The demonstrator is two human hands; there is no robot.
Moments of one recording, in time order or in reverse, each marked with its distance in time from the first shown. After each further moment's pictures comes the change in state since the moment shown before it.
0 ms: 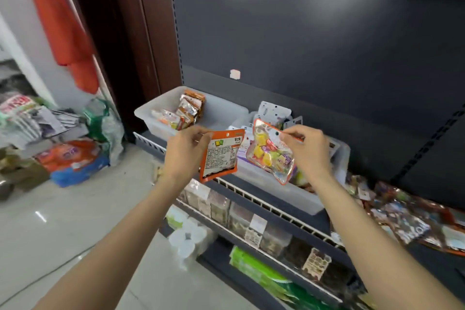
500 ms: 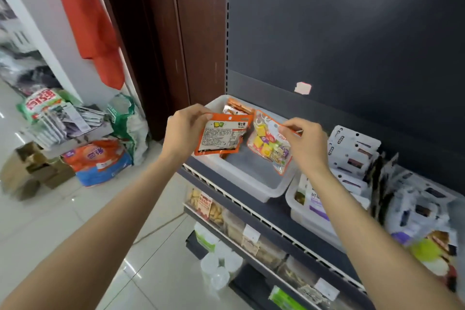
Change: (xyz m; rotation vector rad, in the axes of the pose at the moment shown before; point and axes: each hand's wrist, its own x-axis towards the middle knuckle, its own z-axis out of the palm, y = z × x) left_hand 0.206 -0.142 -0.070 -0.003 0.024 0.009; right_hand 0.139 -0.061 0.213 0.005 -0.072 -0.036
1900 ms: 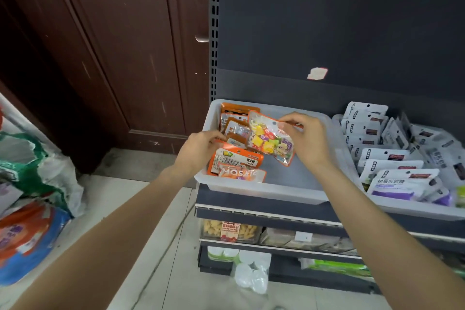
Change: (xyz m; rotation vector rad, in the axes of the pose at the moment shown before) left_hand 0.175 -0.193 0.036 0.003 -0.774 0.242; right_hand 0.061 -0.045 0.160 -0.138 0.259 0.285
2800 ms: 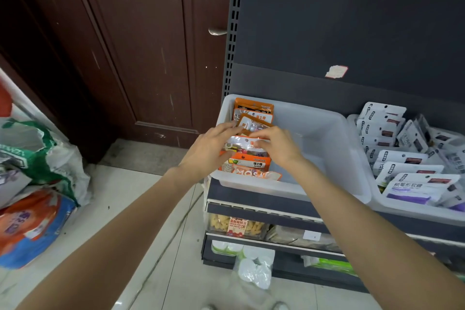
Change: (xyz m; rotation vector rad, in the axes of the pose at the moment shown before) left_hand -0.020 -0.002 -0.014 0.213 -0.073 0.149; right_hand -0.001 -0.018 0.071 -0.240 -0.429 0.058
